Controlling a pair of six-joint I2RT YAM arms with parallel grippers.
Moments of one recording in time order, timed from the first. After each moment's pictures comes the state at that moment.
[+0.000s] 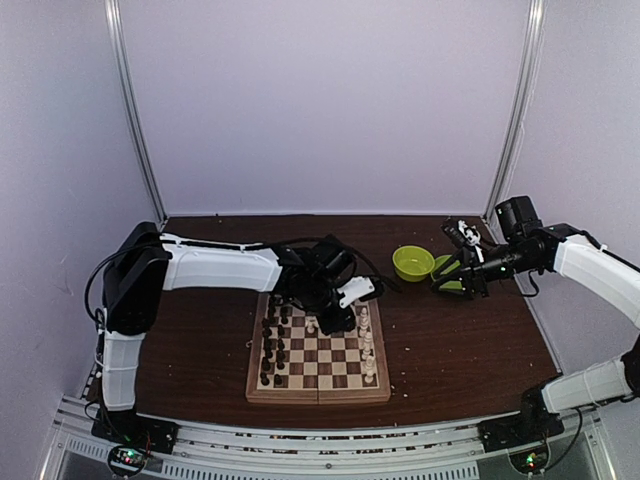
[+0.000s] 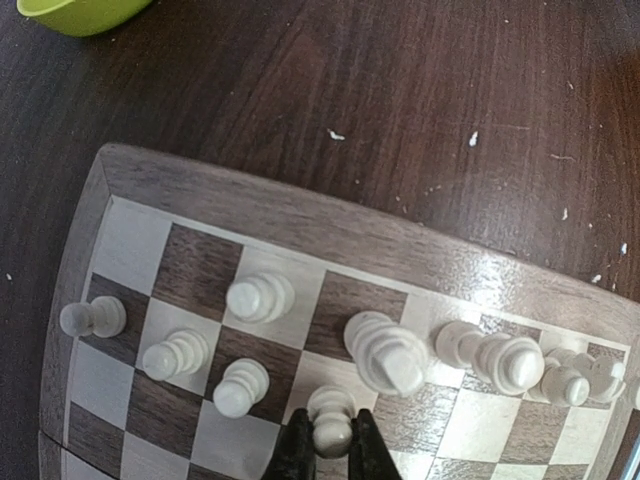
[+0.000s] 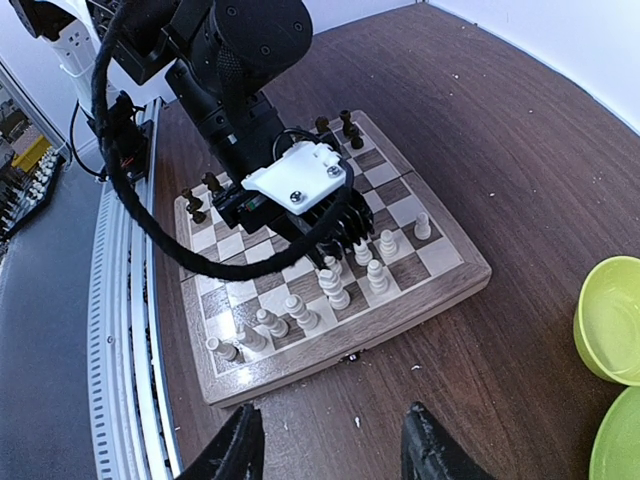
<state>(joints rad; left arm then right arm) -1.00 2.11 1.60 -0.50 0.18 0.22 0.22 1.22 0.96 -0.67 -0.90 -0.56</state>
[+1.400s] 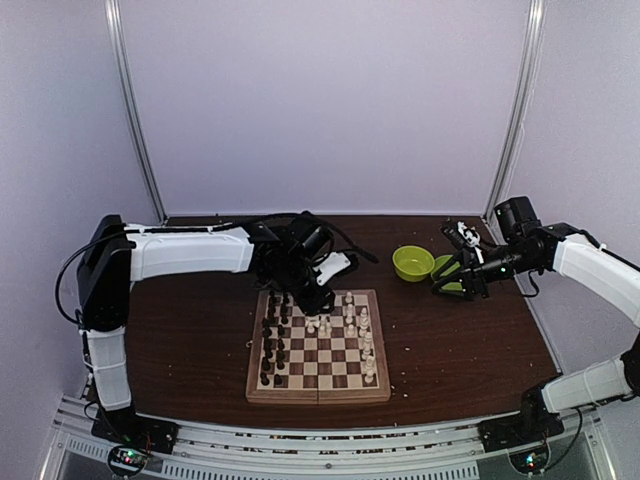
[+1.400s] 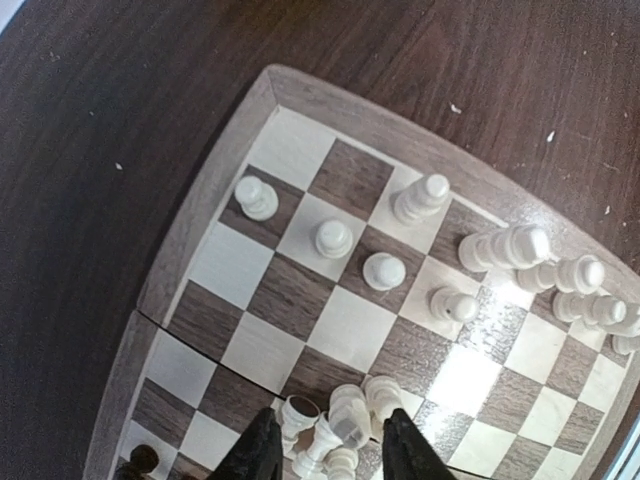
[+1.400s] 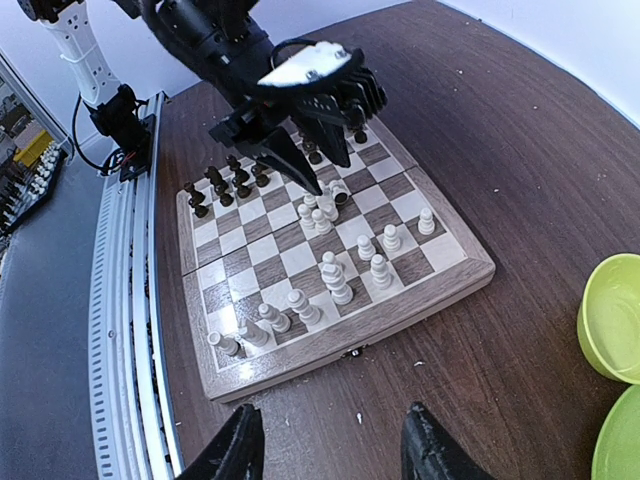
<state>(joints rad) -0.93 1.97 1.56 -0.61 0.08 0.14 0.22 1.23 0.96 -0.69 -0.90 -0.58</state>
